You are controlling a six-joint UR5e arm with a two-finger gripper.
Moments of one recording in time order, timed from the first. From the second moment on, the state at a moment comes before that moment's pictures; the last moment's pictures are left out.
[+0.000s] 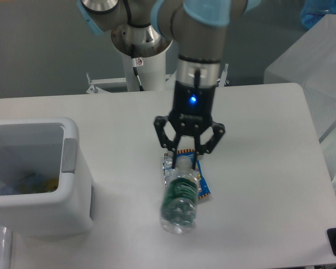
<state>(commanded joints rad) 2.43 -1.66 -1.60 -0.79 1.16 0.47</state>
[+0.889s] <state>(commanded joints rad) 2.14 -1.63 -1.62 -0.79 1.16 0.39</state>
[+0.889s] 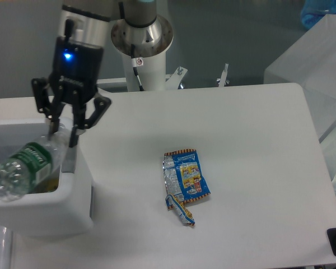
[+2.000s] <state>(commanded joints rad) 2.10 -1.63 -1.69 -0.79 1.16 0.40</state>
